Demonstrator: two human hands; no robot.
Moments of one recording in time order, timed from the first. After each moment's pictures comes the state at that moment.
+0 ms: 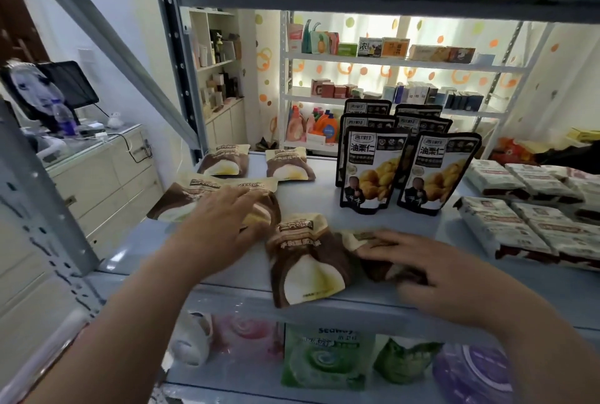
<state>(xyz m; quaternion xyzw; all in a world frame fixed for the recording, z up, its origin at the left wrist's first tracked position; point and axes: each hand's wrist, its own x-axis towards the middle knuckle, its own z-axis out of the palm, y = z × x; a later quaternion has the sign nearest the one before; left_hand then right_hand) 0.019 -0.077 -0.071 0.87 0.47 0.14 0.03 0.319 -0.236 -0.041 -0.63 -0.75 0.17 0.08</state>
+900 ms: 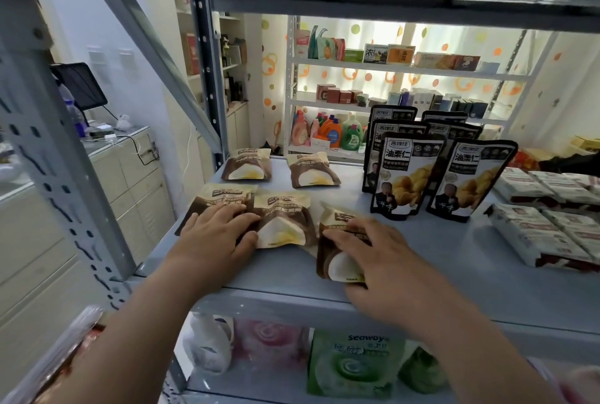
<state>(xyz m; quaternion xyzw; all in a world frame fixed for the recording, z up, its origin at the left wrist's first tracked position) -0.039 -0.057 -0.099 0.85 0.50 0.15 0.03 0.217 -0.188 -0.071 -0.67 -0.73 0.02 0.08</state>
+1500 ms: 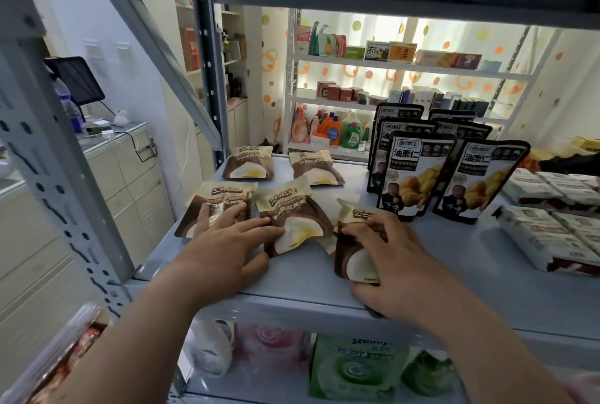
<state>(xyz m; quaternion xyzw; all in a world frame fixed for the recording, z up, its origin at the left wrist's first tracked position) -0.037 -0.062 -0.097 0.90 0.42 0.10 0.02 0.226 -0.181 -0.074 -0.70 -0.71 0.03 0.10</state>
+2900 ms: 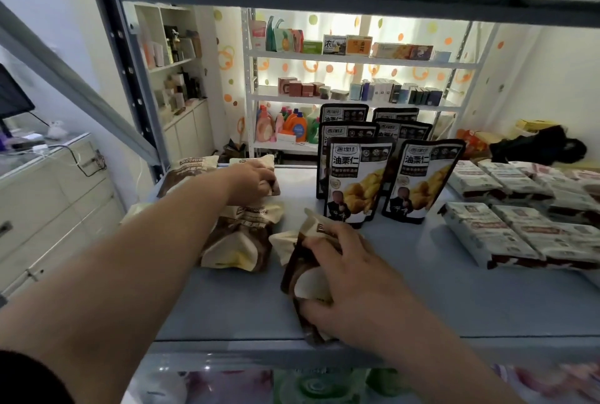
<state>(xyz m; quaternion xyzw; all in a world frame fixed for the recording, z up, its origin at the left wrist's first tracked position) 0.118 0.114 -0.062 0.92 0.38 -0.01 0.09 0.240 -0.184 -0.067 -0.70 -0.70 0.03 0.12</state>
